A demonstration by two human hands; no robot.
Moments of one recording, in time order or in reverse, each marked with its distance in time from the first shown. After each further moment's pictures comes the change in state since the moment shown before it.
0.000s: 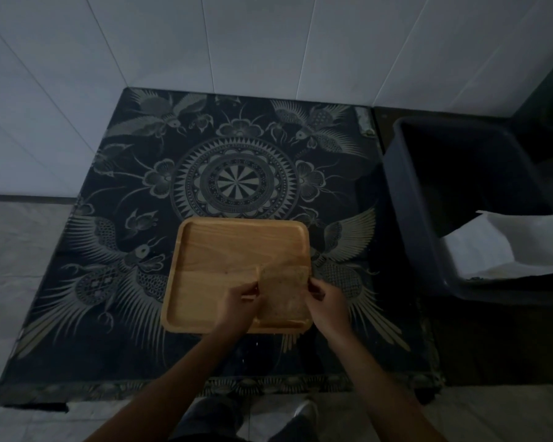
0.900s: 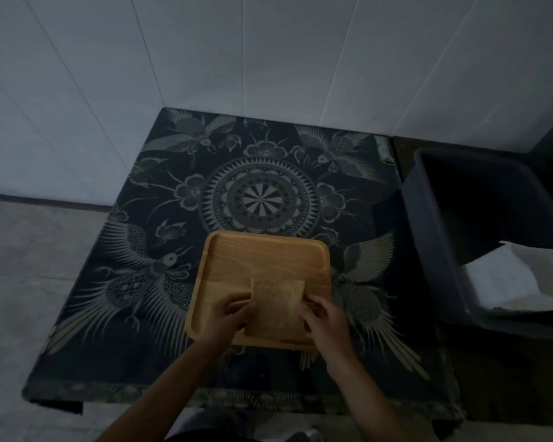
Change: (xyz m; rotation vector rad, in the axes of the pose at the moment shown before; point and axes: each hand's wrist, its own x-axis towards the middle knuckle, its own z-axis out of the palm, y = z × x) left_hand -0.018 -0.014 -0.068 -0.499 -0.040 -0.038; right_hand -0.032 -0.035 0.035 0.239 -0.067 0.061
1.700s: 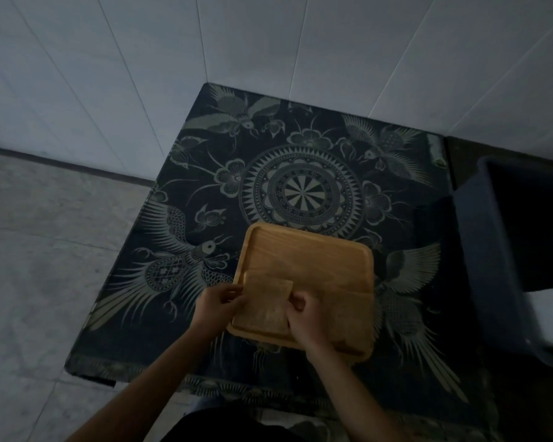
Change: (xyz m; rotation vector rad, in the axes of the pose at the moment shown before) left_hand 0.023 0.003 -0.103 0.504 0.237 0.067; right_hand 0.034 0.008 0.126 -0.343 -0.052 0.049
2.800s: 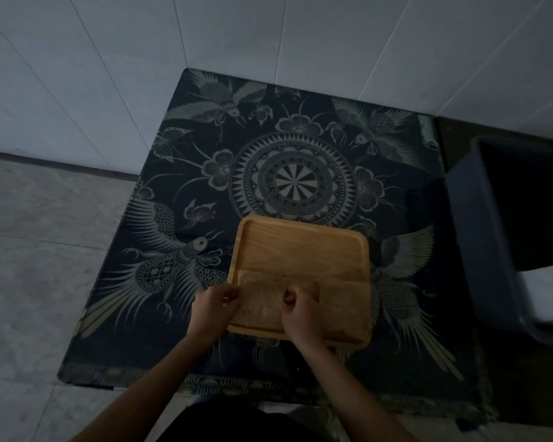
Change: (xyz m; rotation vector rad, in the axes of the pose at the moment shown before) left_hand 0.003 -0.013 0.005 0.308 0.050 0.231; right_hand -0.007 0.002 0.009 -0.263 0.079 -0.100
